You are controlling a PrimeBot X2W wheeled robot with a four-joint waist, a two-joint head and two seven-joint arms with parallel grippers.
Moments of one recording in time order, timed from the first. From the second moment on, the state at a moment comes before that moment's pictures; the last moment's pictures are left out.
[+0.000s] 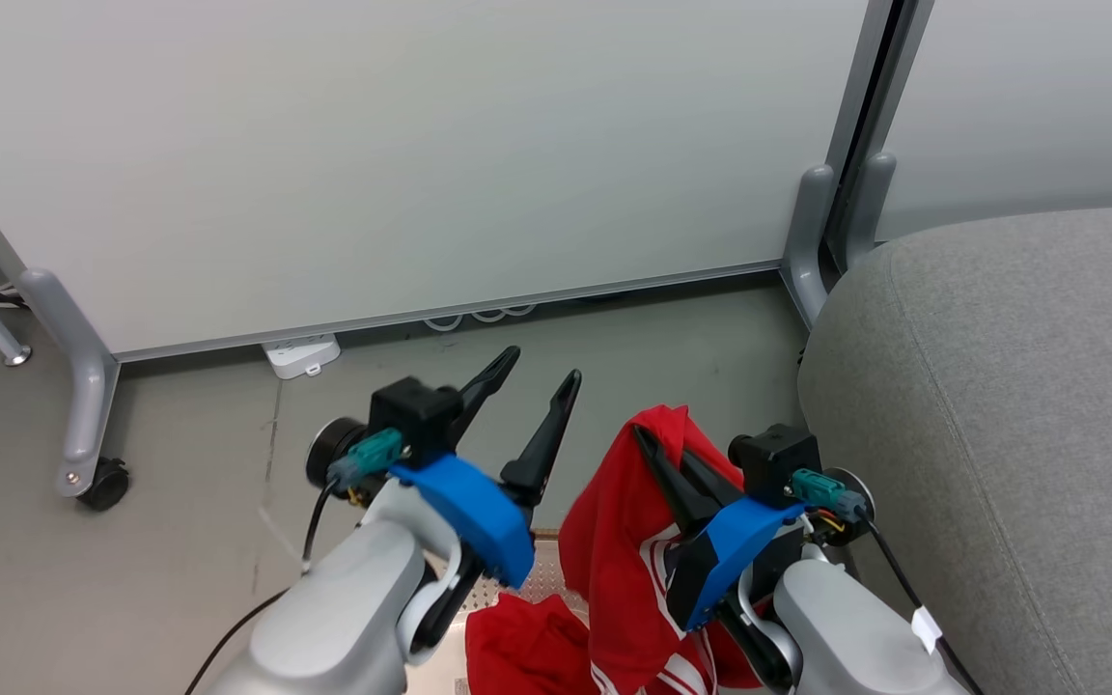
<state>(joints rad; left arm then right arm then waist) -0.69 0.13 -0.86 0.64 -0.70 -0.05 -0.26 -0.53 -0.05 0.56 0.78 0.39 0.13 -0.25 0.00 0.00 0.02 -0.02</state>
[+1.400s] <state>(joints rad) -0.21 0.10 -0.38 0.32 -0.24 -0.12 -0.26 -0.49 -0.05 0.43 0.70 0.27 0.13 -0.22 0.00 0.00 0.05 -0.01</state>
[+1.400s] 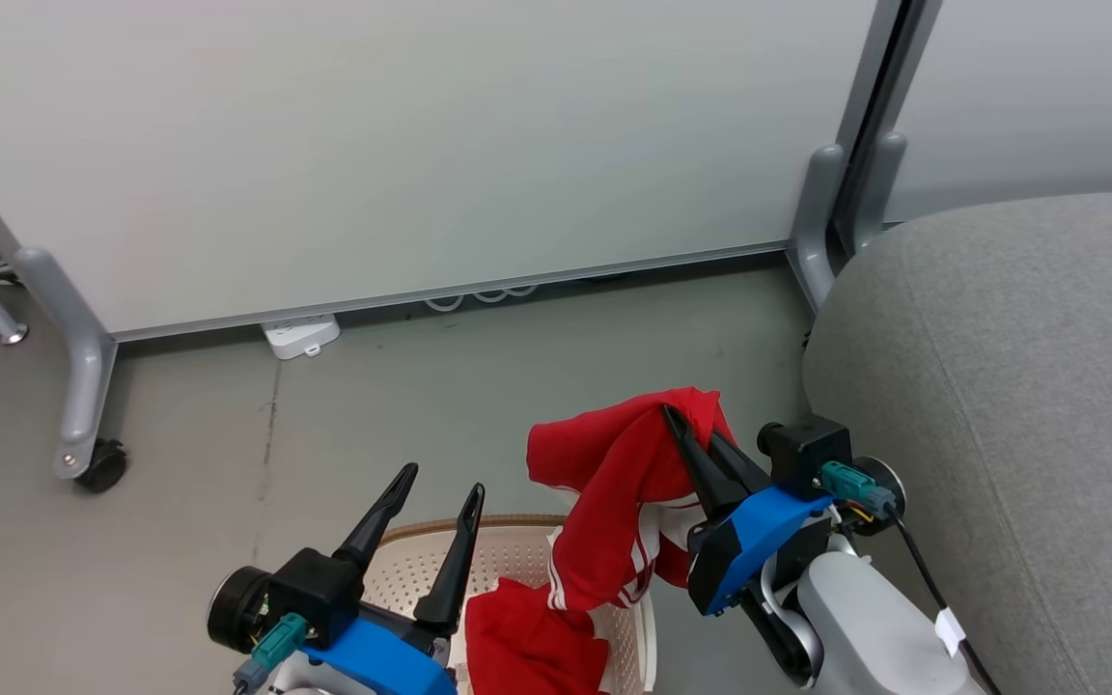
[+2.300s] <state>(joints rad) -0.22 0.13 -0.43 0.32 -0.25 -0.13 -0.26 -0.47 -0.05 0.44 0.68 0.28 0.13 -0.22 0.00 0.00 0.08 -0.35</state>
